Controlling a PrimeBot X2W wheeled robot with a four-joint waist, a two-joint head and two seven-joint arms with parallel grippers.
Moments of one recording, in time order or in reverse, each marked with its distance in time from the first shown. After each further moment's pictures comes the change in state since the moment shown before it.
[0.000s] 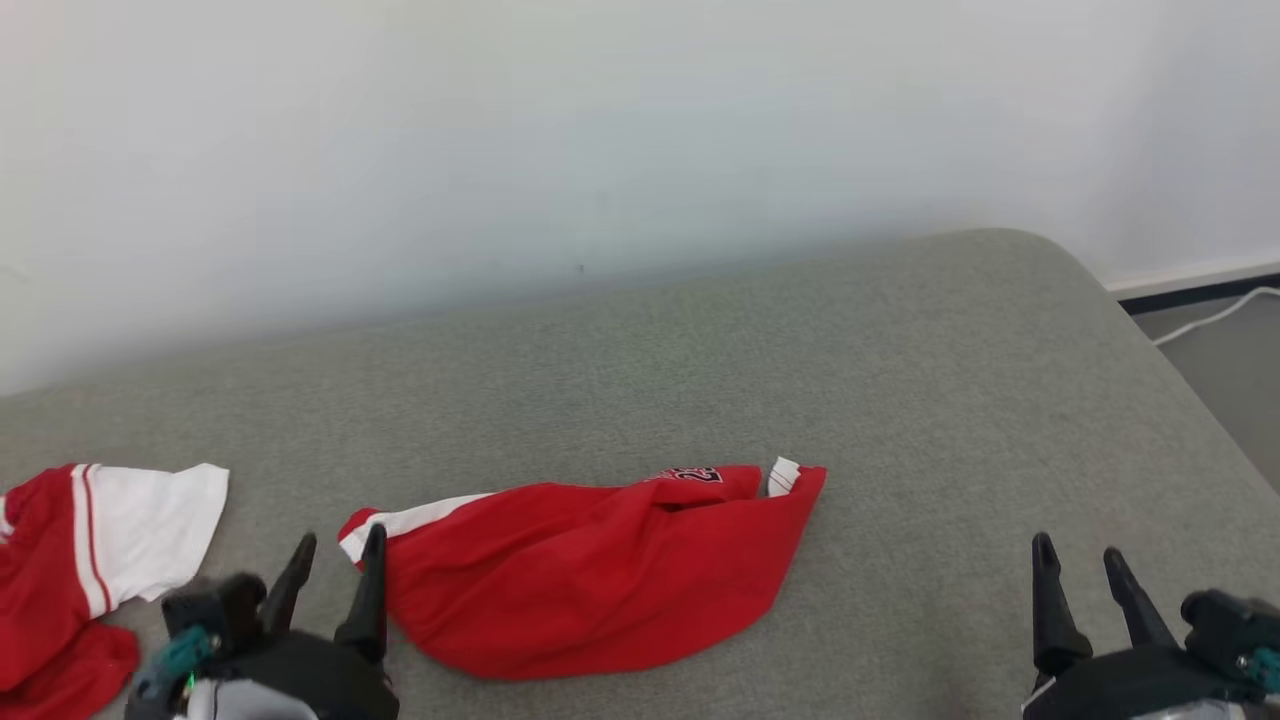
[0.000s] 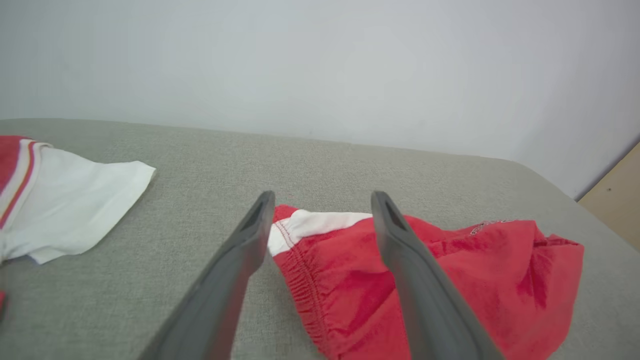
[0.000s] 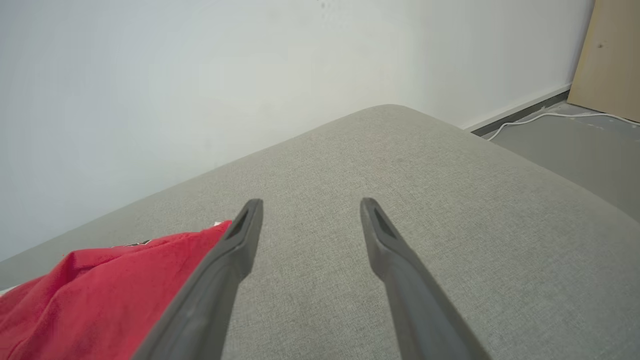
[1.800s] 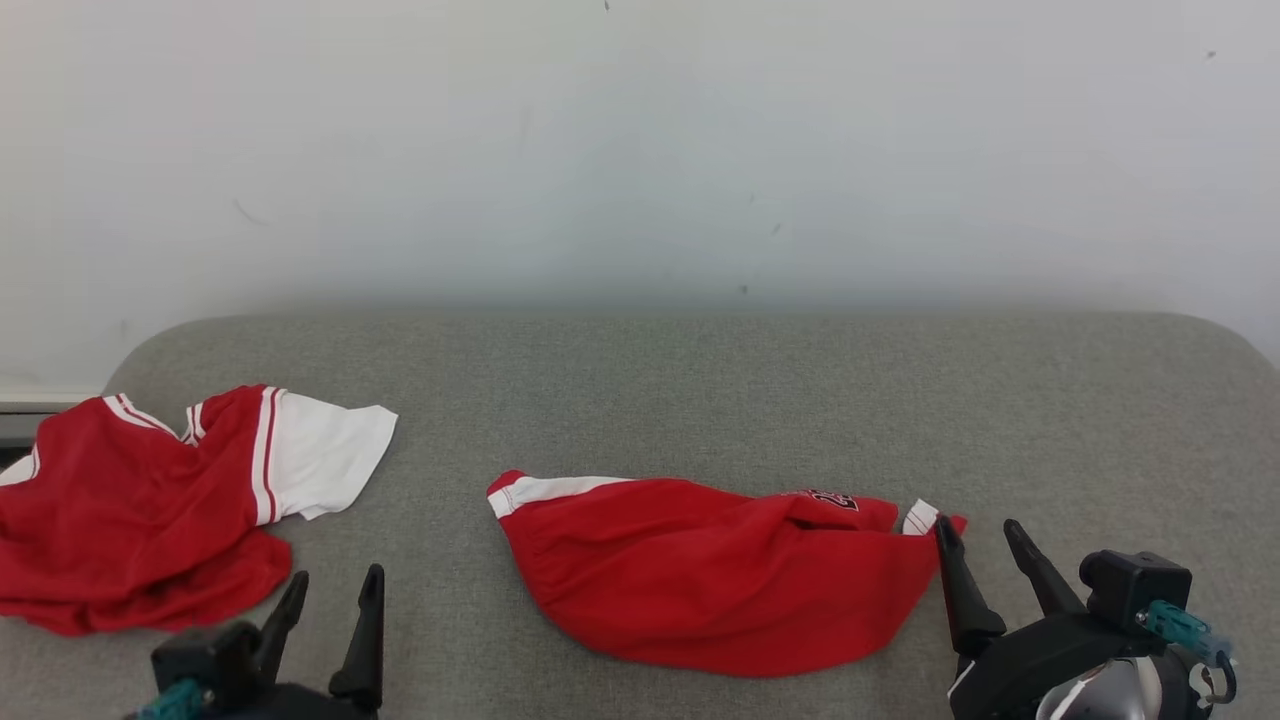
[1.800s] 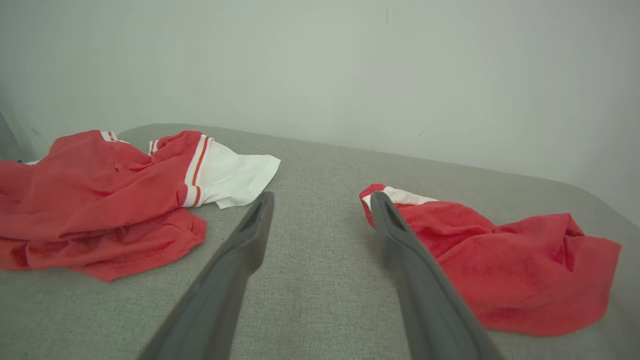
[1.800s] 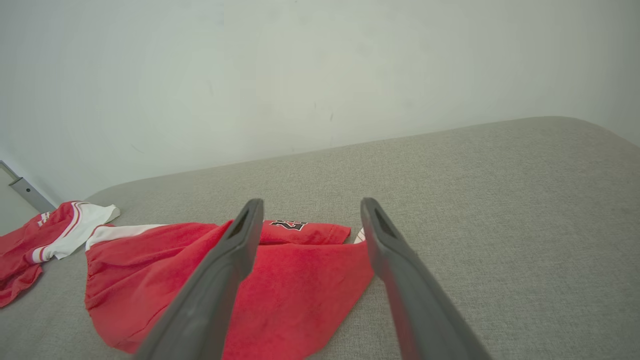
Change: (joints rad) left arm 0.290 -0.061 0.255 -0.348 0.282 -0.010 0.160; right arm -0.118 -0.006 0.125 0.097 -0.010 0.053 0.024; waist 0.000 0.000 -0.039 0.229
